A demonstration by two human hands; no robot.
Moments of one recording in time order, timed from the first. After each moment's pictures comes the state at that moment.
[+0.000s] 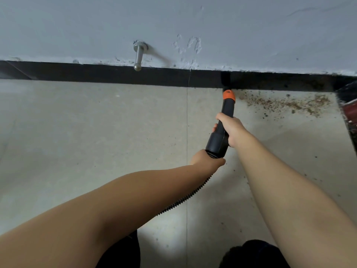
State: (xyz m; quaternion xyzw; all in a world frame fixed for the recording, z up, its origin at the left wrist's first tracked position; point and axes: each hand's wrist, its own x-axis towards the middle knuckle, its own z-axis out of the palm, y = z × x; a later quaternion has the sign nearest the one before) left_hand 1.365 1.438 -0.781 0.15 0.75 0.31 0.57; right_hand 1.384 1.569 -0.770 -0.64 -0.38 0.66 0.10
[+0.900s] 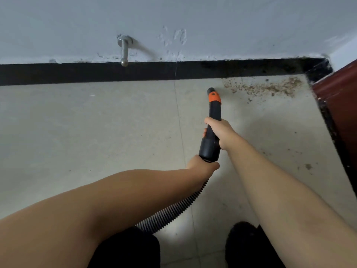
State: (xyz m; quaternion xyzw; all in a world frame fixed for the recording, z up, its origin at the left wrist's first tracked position) left_hand 1.374 1.393 -0.775 0.13 0.71 0.30 0.62; right_hand 1.396 1.520 -0.771 -0.66 -0.37 0.65 0.10
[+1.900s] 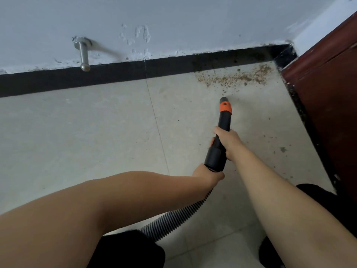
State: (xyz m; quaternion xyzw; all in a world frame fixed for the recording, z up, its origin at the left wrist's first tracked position) left_hand 1.436 1.402 -0.766 0.17 0.68 0.23 0.68; right_hand 1.484 1.521 -0.773 -0.71 -0.30 0.61 0.19
